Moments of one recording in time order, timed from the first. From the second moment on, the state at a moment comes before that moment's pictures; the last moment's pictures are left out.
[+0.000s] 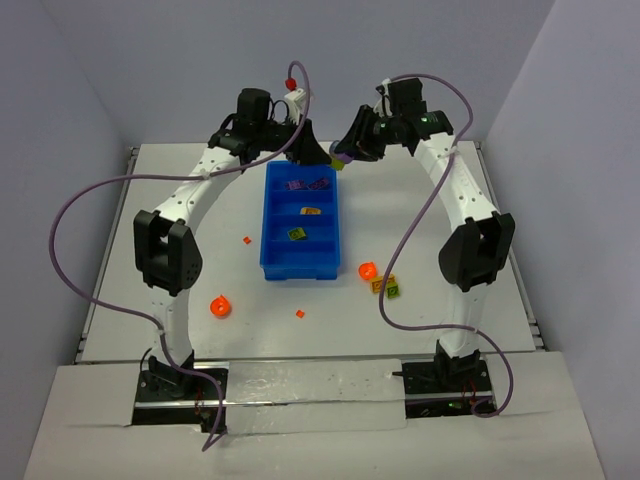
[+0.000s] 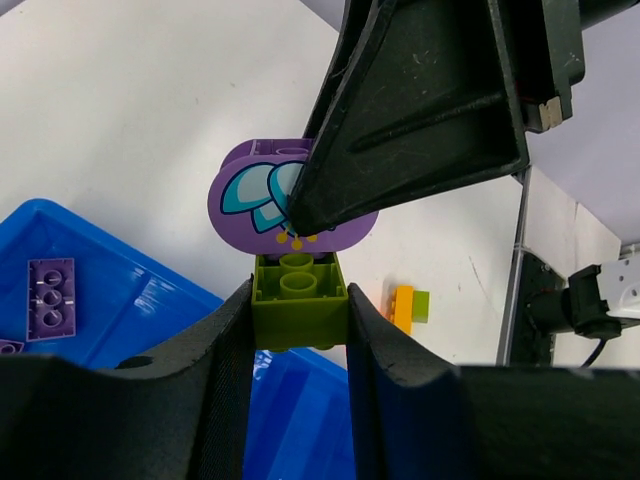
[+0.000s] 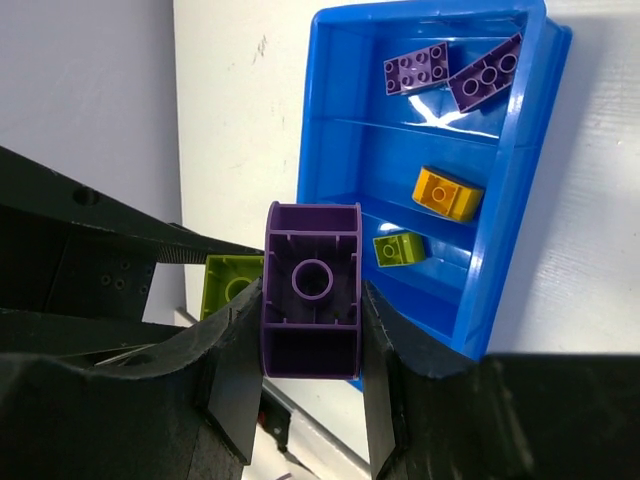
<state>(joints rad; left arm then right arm) -0.43 2.06 2.01 -0.38 0.84 -0.15 0.26 1.98 2.09 -0.82 -0.49 0.61</state>
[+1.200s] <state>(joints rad) -0.36 1.94 1.67 -0.85 0.64 0.46 0.32 1.98 2.17 -0.77 -0.25 0.31</state>
